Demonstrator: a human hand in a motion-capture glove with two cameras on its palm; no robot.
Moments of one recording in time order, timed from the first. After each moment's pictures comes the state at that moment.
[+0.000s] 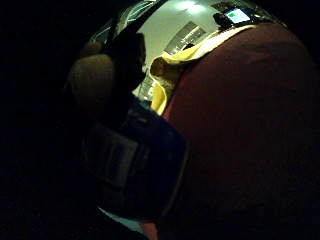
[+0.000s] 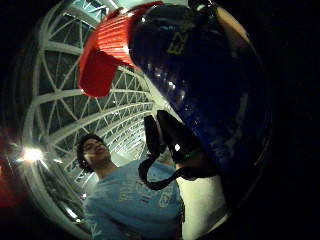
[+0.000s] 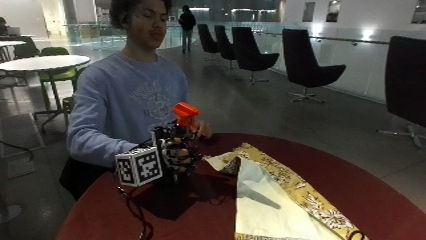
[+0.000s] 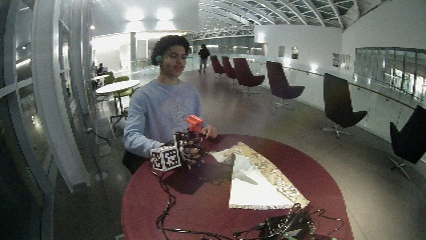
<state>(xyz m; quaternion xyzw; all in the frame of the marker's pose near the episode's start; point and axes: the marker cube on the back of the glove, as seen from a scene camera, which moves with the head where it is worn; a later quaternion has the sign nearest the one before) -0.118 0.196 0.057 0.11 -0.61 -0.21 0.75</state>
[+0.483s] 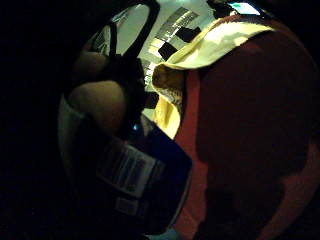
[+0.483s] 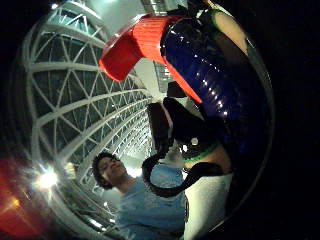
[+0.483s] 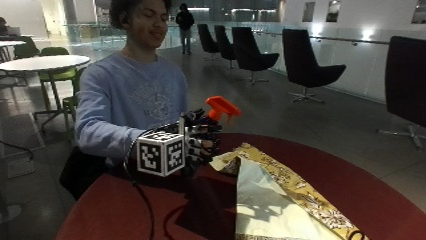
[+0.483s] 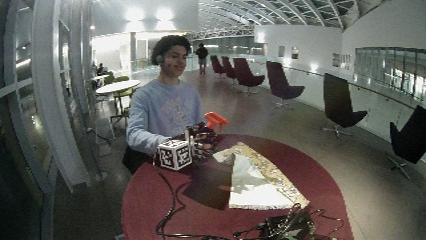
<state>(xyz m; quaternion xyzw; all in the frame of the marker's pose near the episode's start) -0.145 0.148 0.001 -0.04 -0.59 -0.19 0.79</state>
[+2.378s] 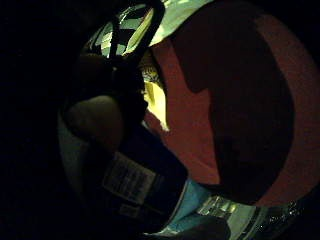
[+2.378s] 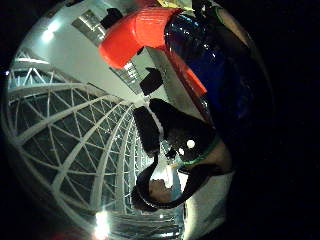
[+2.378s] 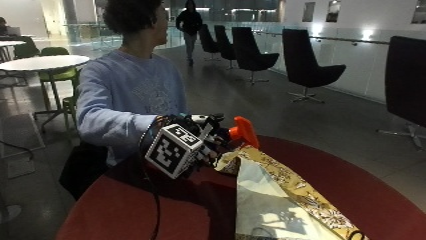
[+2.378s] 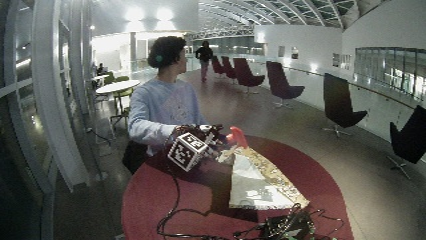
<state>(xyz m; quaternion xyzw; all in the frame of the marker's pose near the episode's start) -0.143 0.118 -0.023 -0.25 -0.50 -0.04 0.83</state>
